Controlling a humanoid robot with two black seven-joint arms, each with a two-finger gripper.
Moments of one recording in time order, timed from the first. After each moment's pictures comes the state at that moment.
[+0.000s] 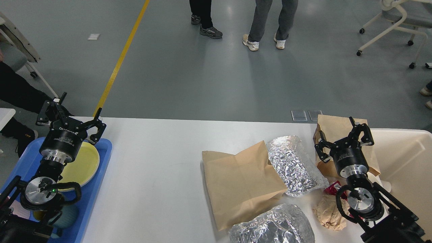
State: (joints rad) left arm -0.23 0.29 -1.40 -1.11 0.09 -0.30 -0.10; right arm 0.30 -0.24 1.09 0.84 -0.13 0.19 0.41
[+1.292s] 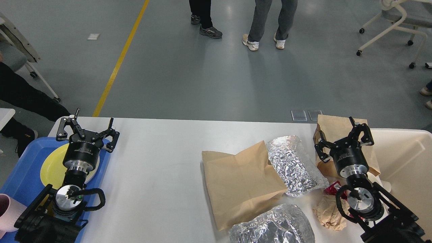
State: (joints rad) left arm -0.33 0.14 -1.39 -0.78 0.08 -0.46 -0.22; right arm 0.30 -0.24 1.09 0.84 -0.13 0.19 0.41
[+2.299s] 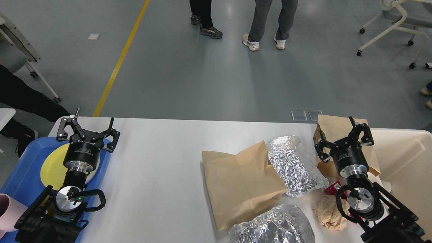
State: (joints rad) left arm -0.33 0.14 -1.39 -0.78 0.08 -0.49 -0.23; right arm 0.30 -0.24 1.09 0.84 -0.13 0.19 0.41
